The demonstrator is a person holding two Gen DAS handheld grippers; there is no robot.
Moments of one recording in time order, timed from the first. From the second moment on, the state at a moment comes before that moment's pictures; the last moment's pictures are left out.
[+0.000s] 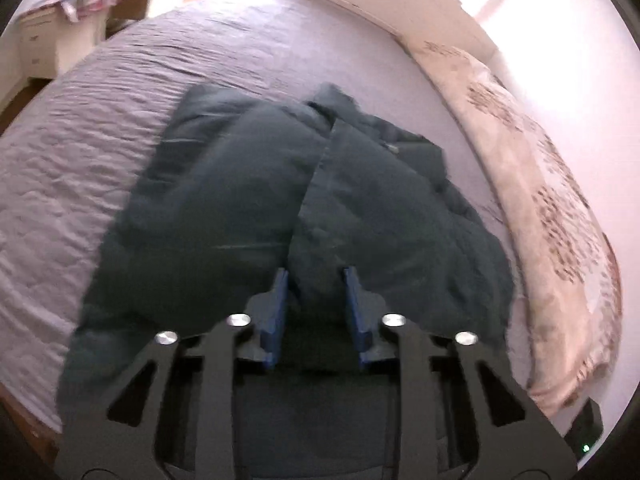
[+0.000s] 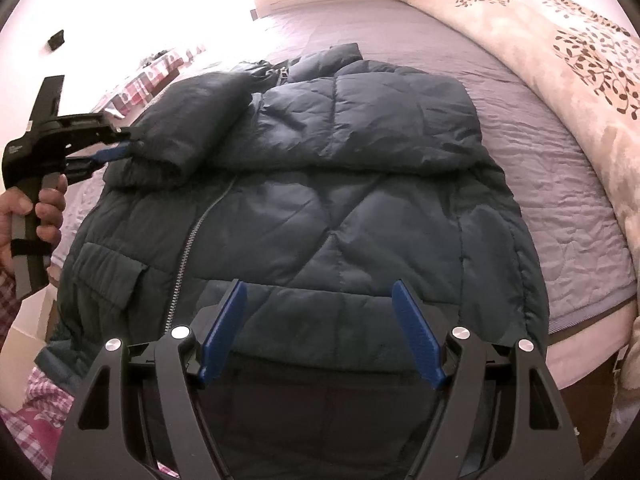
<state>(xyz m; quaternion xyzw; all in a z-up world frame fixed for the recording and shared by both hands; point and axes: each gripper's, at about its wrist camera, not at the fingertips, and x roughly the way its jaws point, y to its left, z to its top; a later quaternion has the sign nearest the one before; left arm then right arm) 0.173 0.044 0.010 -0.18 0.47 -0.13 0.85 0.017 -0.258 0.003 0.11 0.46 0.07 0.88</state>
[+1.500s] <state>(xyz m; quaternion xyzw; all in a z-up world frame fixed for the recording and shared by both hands) 0.028 0.116 -0.013 -0.09 0.49 0.02 0.87 0.114 -0.298 -0.020 0.27 0.49 0.04 0.83</state>
